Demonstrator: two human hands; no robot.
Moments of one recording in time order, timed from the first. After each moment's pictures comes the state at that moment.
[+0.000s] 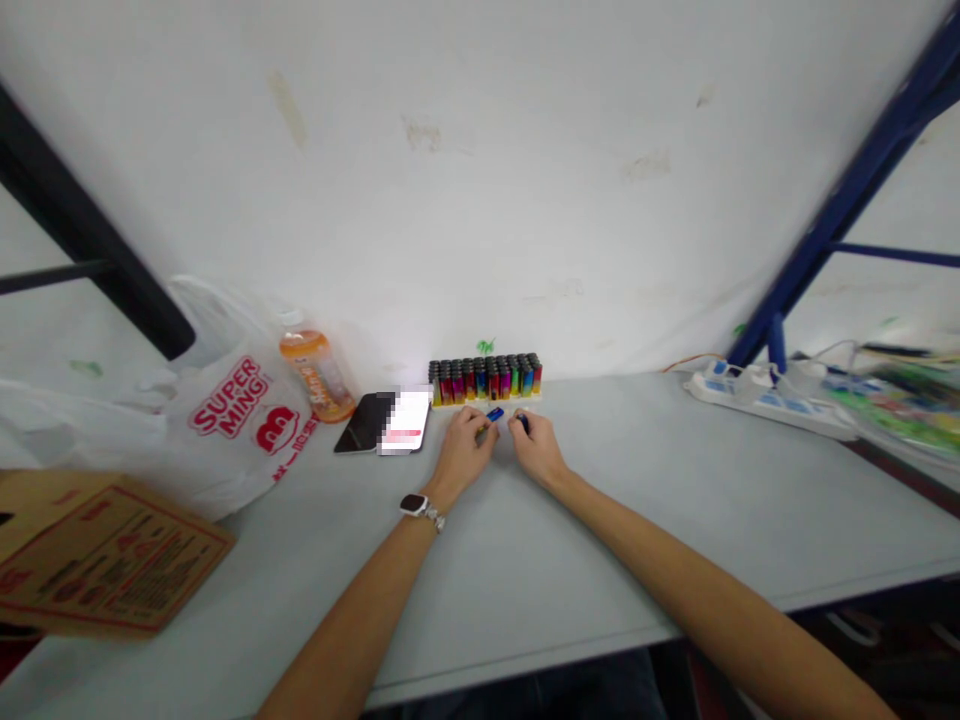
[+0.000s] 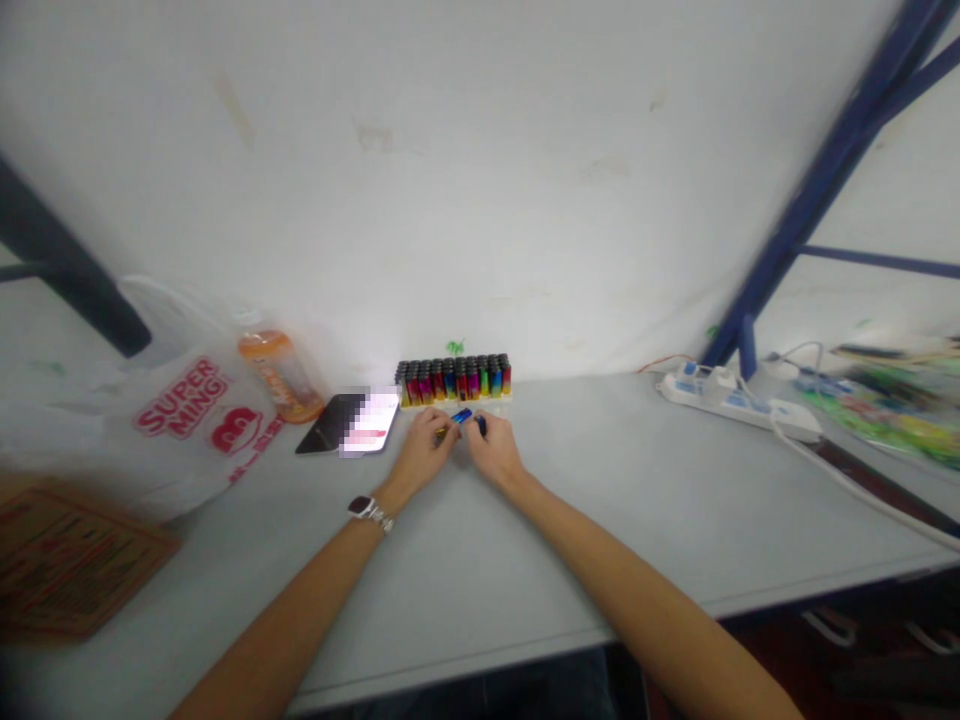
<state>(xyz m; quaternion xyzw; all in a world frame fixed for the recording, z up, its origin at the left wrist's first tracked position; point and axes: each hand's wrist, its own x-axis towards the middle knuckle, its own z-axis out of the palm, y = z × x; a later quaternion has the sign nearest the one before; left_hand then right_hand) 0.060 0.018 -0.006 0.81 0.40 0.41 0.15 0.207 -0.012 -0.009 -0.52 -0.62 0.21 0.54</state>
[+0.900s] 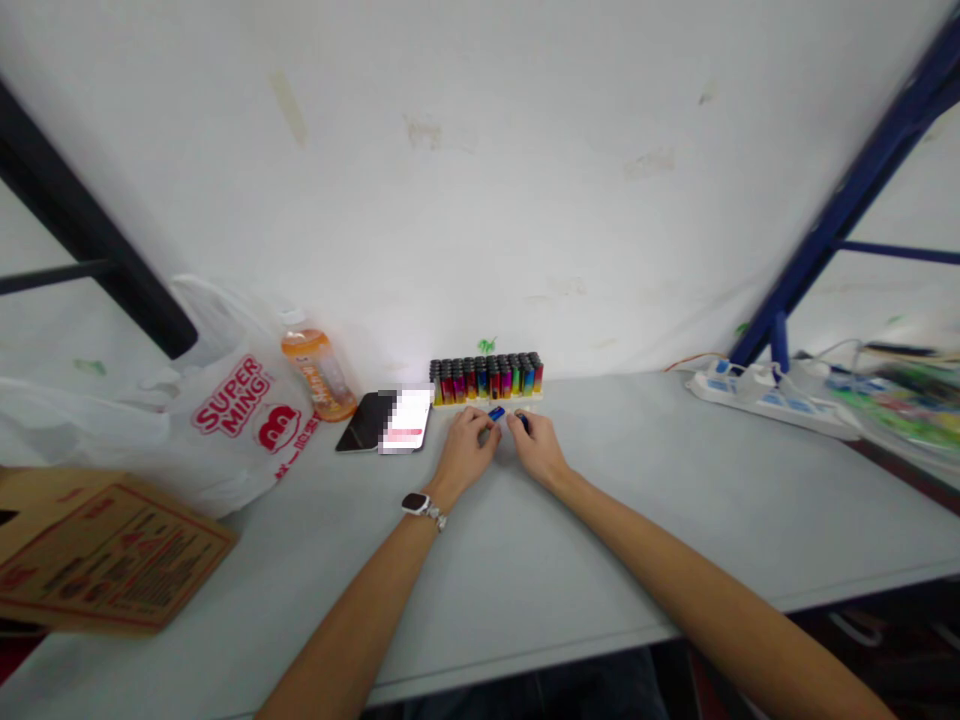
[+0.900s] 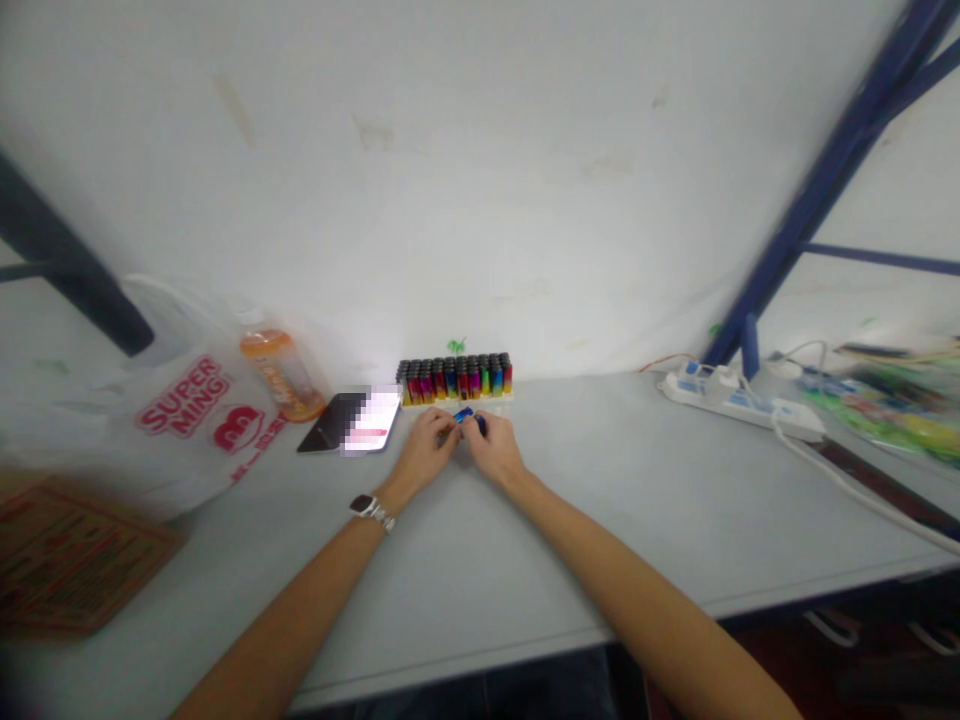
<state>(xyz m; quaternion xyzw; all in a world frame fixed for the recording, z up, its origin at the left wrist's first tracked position) 0.060 0.019 -0.010 0.81 0.40 0.40 0.15 0.207 -0.014 -0.006 -0.53 -0.63 0.22 0.52</state>
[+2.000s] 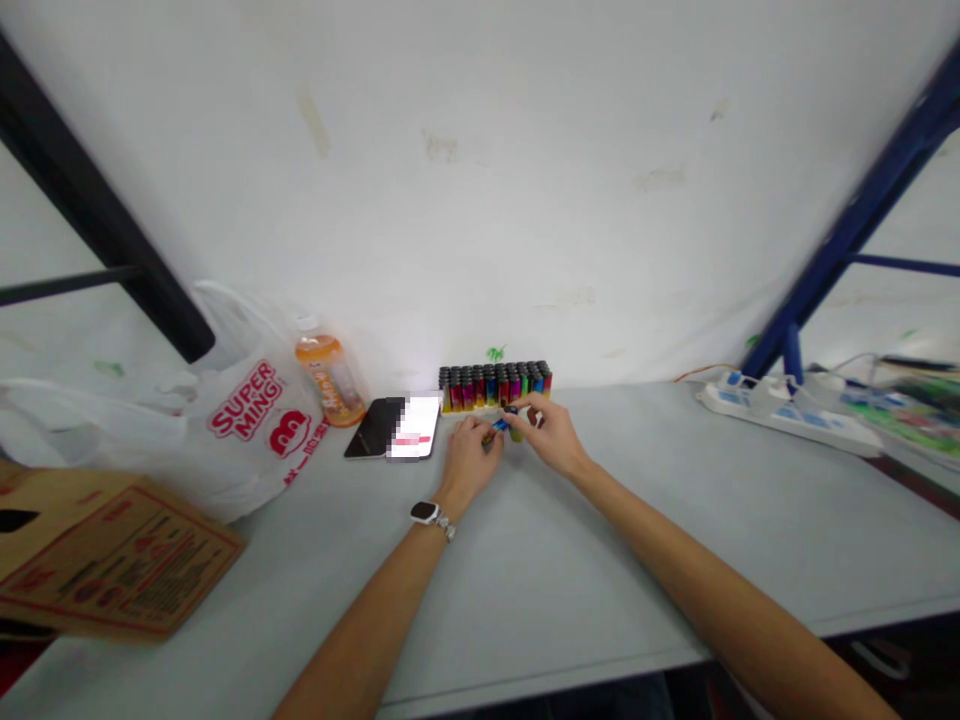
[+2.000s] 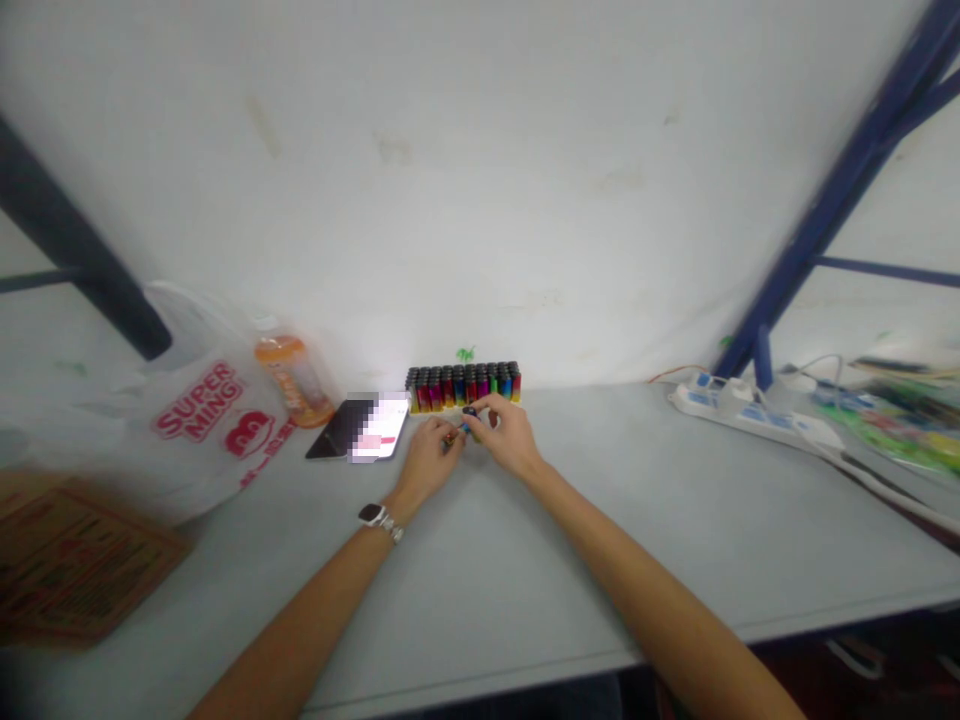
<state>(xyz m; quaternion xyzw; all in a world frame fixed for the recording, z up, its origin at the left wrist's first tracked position) 0.055 0.023 -0.015 0.79 0.47 0.39 0.10 0.216 0.002 0.016 -0.50 -0.66 0.18 0.53</state>
